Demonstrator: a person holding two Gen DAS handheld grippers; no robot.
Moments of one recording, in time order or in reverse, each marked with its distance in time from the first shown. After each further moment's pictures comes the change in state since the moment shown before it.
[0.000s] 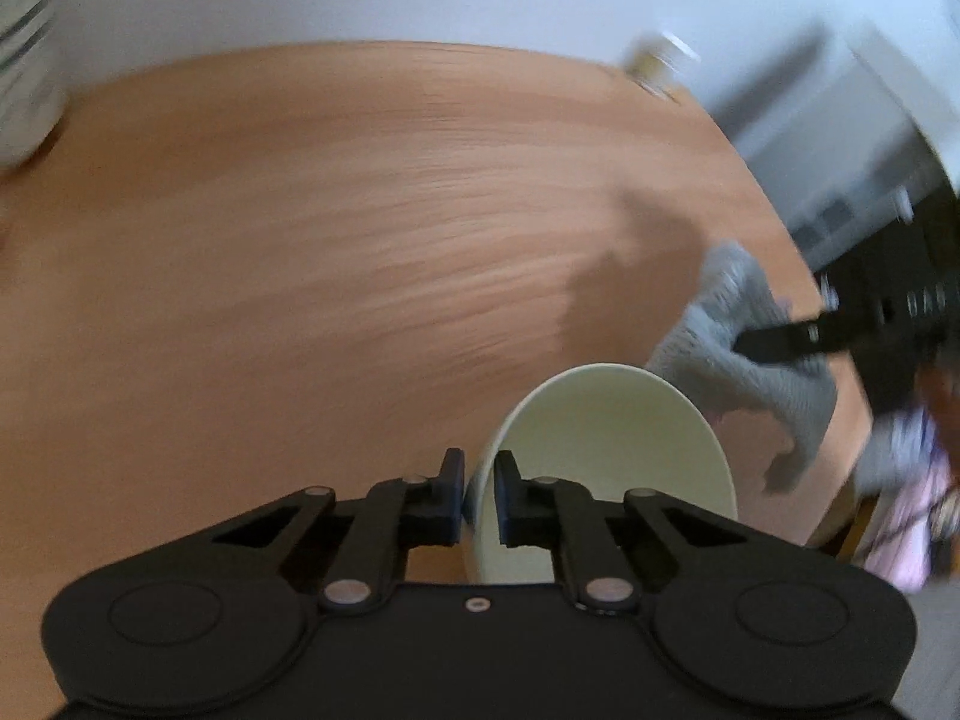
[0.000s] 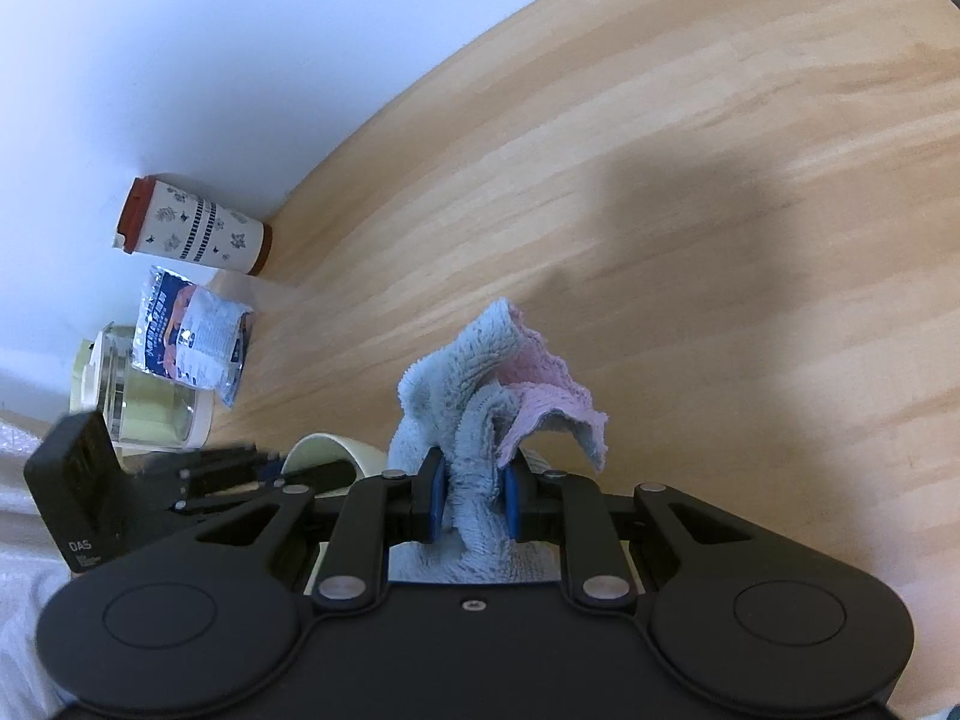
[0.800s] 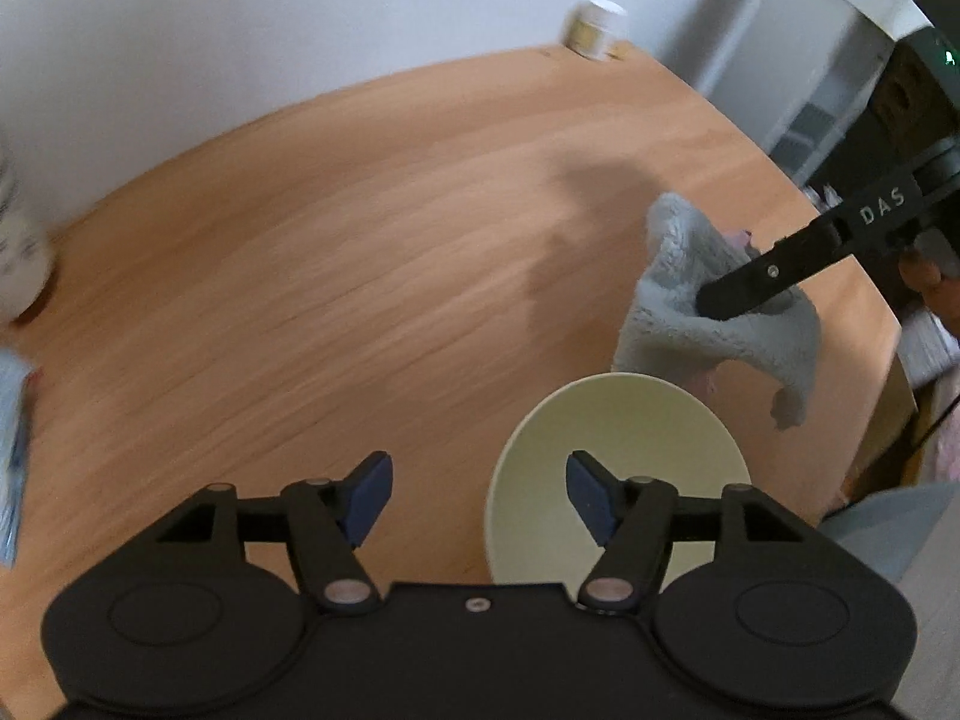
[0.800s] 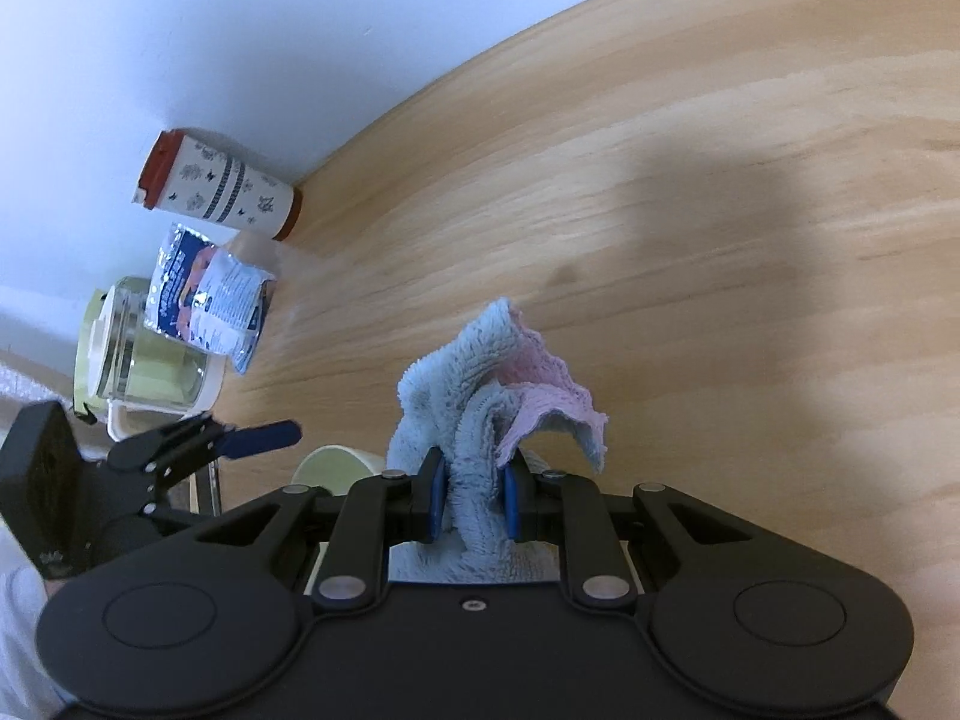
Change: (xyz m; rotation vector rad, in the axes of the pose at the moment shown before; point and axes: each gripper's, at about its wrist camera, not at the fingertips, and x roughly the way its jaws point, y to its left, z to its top) left arm -0.009 -0.040 0.023 0.383 0.052 0.064; right arm 0.011 0.011 0.010 -0.071 0.048 0.011
